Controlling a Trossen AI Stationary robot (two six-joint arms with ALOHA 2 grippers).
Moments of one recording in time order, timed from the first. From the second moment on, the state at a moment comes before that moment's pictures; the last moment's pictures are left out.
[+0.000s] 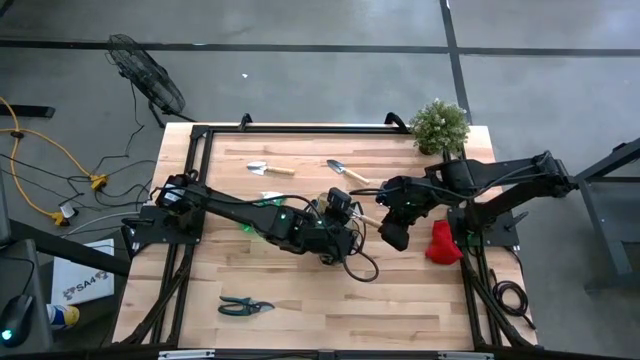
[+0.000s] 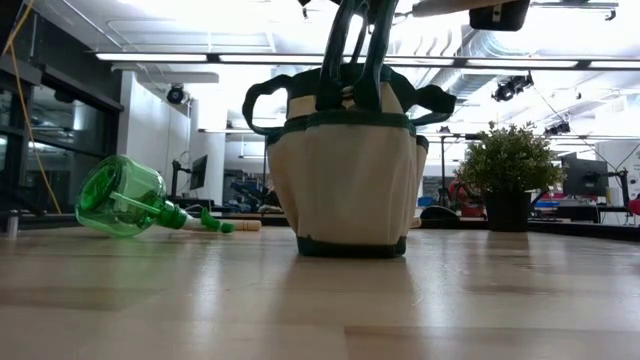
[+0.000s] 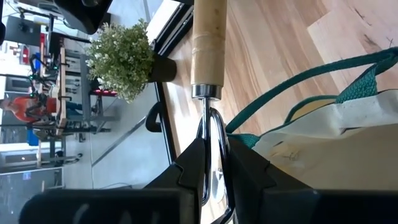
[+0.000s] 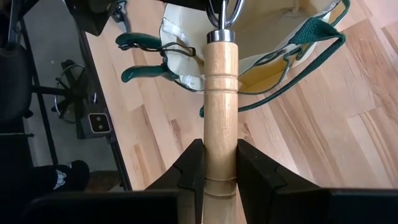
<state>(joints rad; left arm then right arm) -0.29 1.93 1.87 -0.70 -0.79 0.58 0.16 1.33 1.36 -1.02 -0.13 0.68</state>
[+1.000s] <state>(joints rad) -0.29 1.92 1.87 -0.71 -0.81 0.34 0.16 1.19 1.36 -1.05 -0.15 0.68</state>
